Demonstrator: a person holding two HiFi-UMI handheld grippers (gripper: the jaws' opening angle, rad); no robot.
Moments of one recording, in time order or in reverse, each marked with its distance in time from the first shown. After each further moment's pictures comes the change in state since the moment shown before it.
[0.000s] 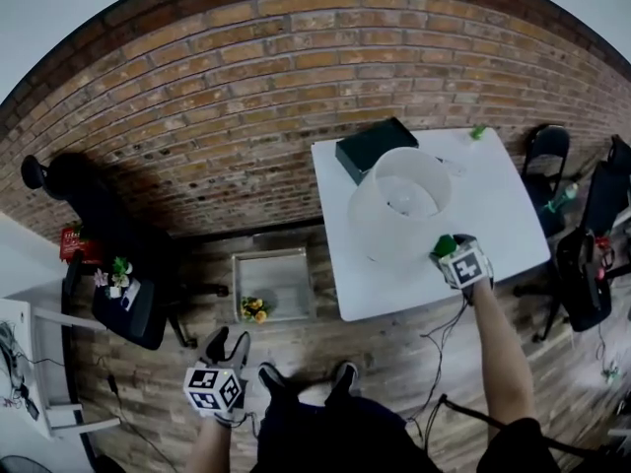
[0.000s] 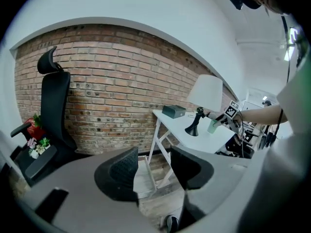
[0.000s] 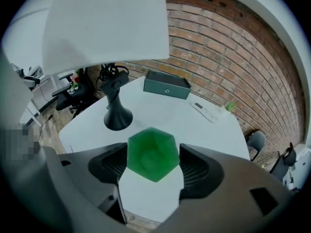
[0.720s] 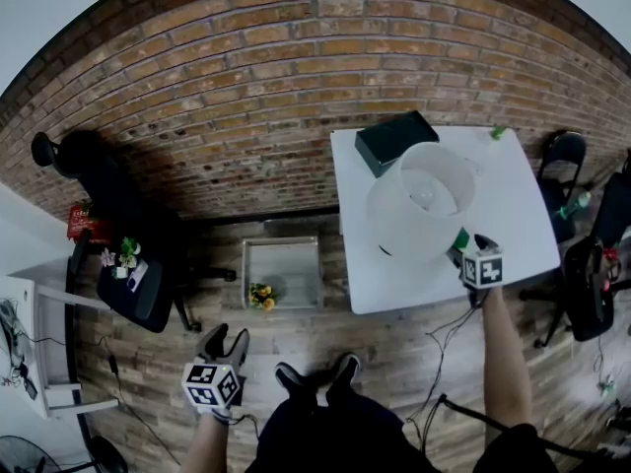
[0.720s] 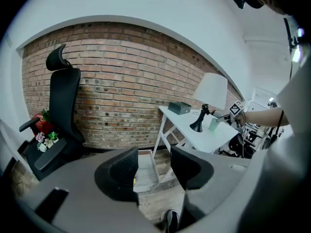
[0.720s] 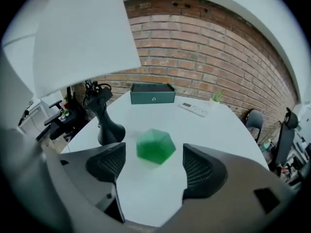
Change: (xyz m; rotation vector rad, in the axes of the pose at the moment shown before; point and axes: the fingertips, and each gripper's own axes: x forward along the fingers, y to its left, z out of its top) left arm -0.021 0.025 -0.020 -0.035 0.041 0.050; right arm 0.005 -0.011 -0.013 0.283 -0.098 -0.017
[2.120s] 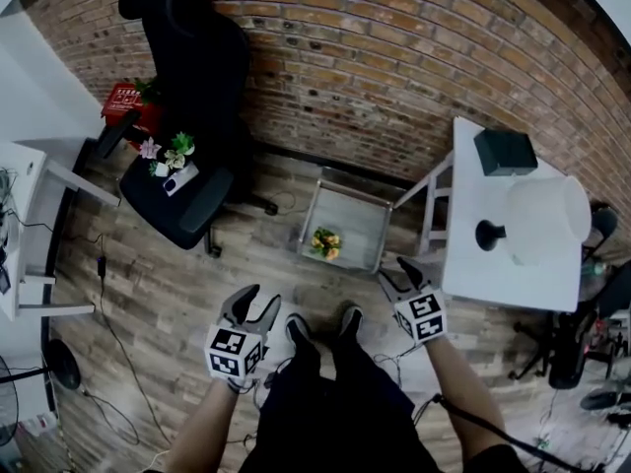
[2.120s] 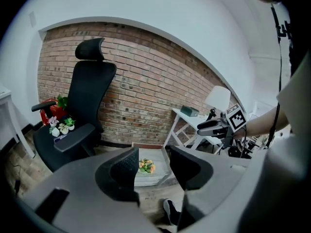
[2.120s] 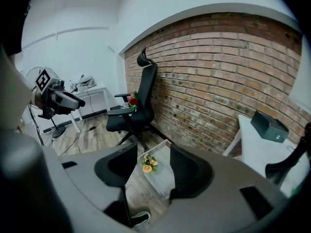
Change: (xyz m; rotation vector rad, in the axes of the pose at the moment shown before) left arm -0.110 0.176 -0.091 -0.105 -0.064 -0.004; right arm -0.019 0.559 -0.007 -0.445 -0.152 0.501
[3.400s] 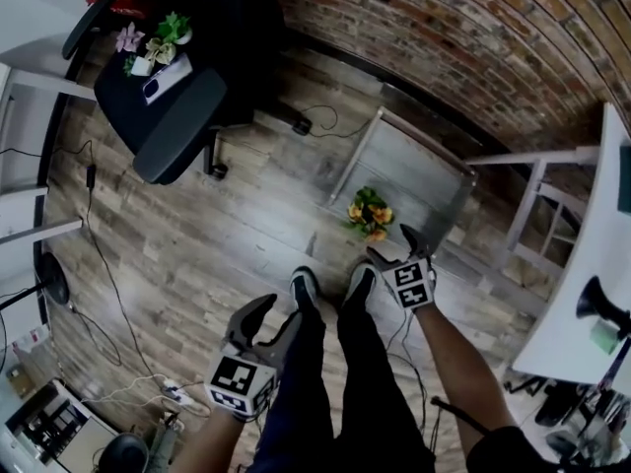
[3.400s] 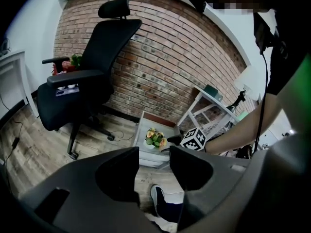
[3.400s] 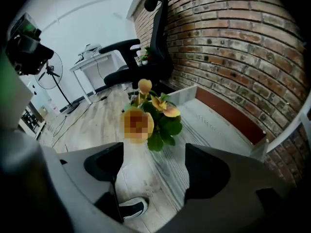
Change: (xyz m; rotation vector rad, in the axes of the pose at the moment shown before) left arm 0.156 0.056 -0.181 -0.241 0.205 0.101; right arm 0.358 0.024 -0.266 -0.064 0.261 0.259
